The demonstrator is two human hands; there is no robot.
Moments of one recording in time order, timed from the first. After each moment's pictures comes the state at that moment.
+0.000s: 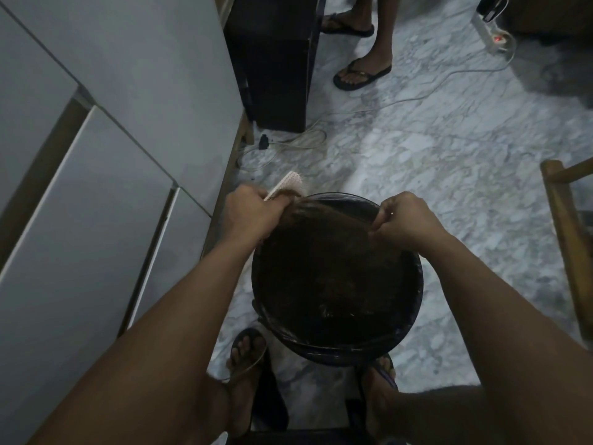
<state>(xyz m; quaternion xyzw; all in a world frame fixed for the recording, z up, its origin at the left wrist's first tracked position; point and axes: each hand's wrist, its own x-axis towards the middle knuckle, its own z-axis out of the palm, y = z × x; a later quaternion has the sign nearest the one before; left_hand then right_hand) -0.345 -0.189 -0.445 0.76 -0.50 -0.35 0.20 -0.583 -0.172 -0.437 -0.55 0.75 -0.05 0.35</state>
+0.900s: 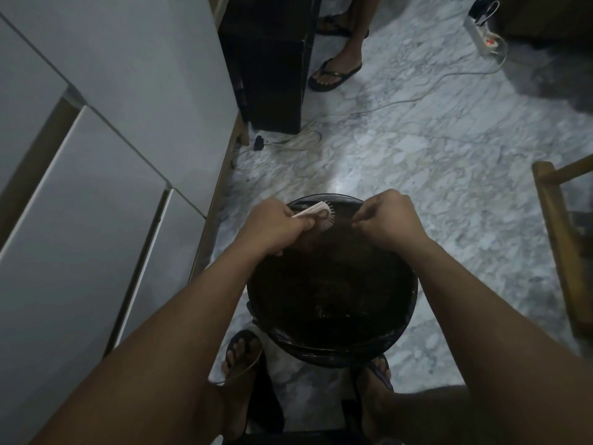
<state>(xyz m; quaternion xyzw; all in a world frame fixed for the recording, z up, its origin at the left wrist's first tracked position) -0.367 -0.180 -0.437 0.69 -0.56 -0.46 0.07 -0.567 -0.172 -0.442 -0.58 0.74 -0.13 0.31</state>
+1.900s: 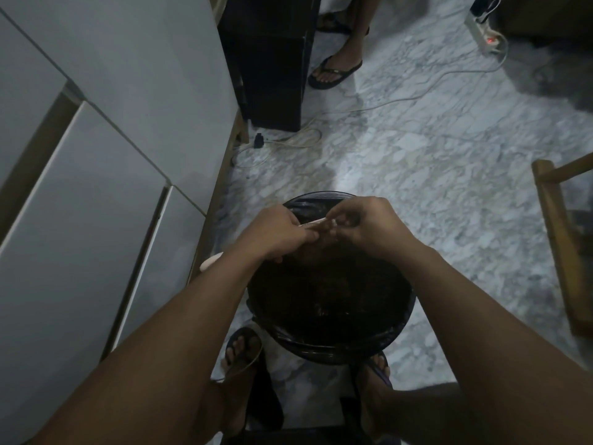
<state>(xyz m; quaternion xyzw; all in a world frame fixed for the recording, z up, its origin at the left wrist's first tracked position) -0.368 -0.174 -0.437 0.65 -0.60 -0.46 0.00 -0.555 -0.162 -0.449 -0.69 0.62 -0.16 0.33</state>
